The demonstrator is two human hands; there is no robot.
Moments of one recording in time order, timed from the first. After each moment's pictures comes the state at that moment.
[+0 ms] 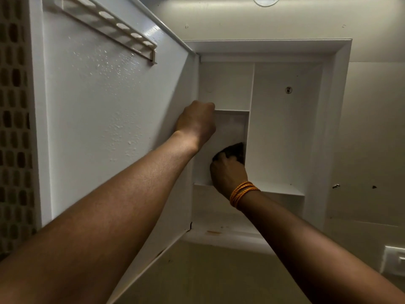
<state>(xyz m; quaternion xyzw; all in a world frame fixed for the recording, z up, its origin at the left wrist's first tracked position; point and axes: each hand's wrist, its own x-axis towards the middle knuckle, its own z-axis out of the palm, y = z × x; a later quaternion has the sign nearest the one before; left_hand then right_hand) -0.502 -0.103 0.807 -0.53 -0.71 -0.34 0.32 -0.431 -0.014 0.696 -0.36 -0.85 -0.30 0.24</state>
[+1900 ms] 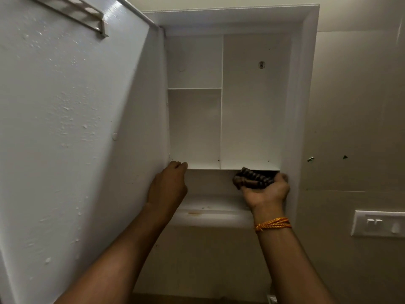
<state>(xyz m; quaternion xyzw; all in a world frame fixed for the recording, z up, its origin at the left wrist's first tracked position) -0.505 -0.096 0.625 -0.53 -0.75 -0.31 0.23 -0.317 0.013 0.628 -0.09 -0.13 0.78 0.60</state>
